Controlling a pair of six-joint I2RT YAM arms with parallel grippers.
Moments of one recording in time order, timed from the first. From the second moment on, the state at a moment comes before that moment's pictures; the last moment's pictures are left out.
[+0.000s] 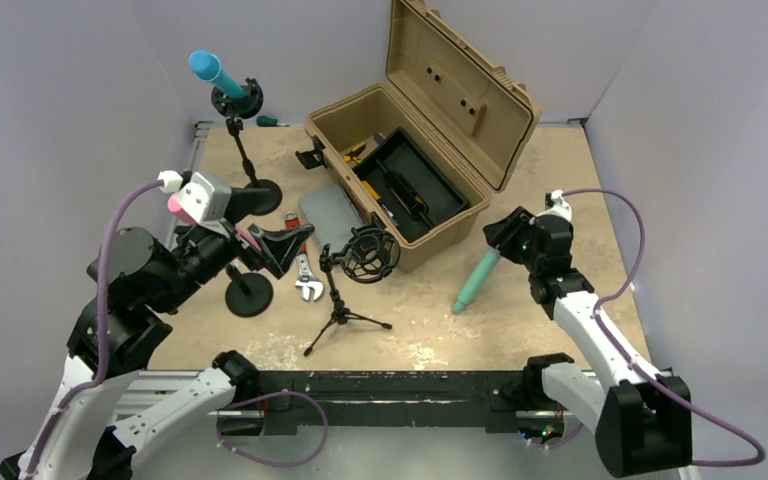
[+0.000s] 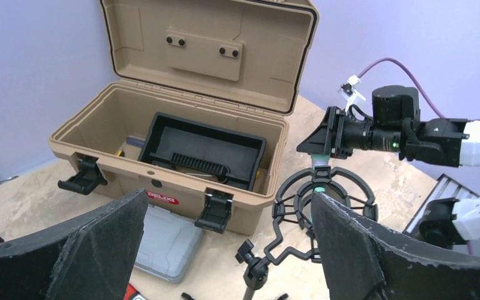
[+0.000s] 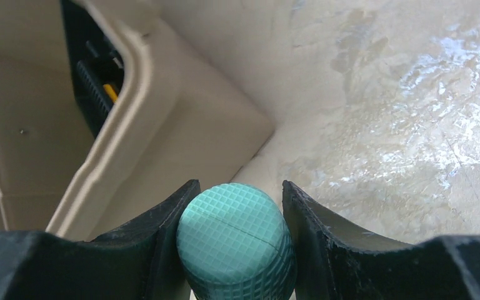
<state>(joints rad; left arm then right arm) -0.65 0.68 1.31 -0.58 0.08 -0.11 0.19 0.94 0.52 -0.02 0.02 0.68</state>
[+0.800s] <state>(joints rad) -0.65 0.50 1.01 -0.41 0.12 0.02 -0.02 1.37 0.47 0.33 -0.28 1.04</state>
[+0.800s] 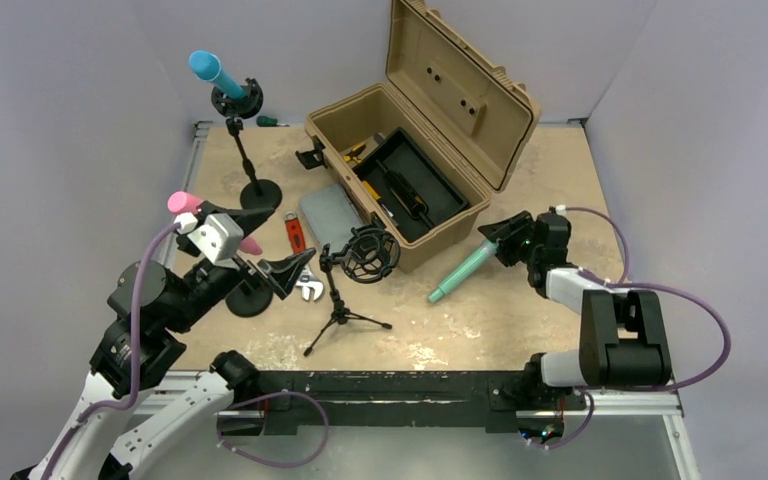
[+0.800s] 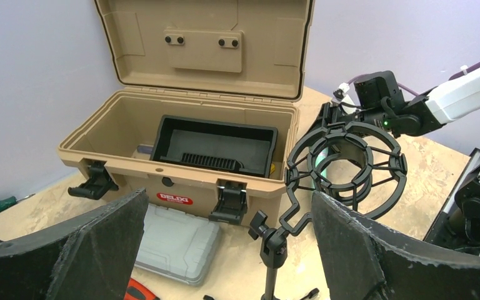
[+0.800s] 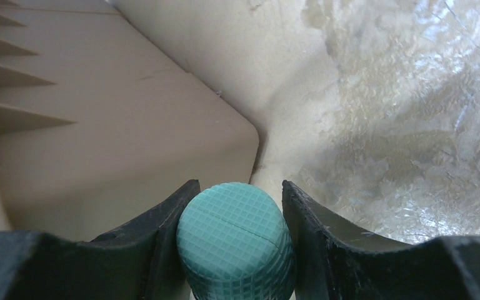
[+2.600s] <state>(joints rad) -0.66 0.55 0.98 -0.38 0.15 0.01 0.40 0.97 0.40 -0.01 -0.16 0.77</state>
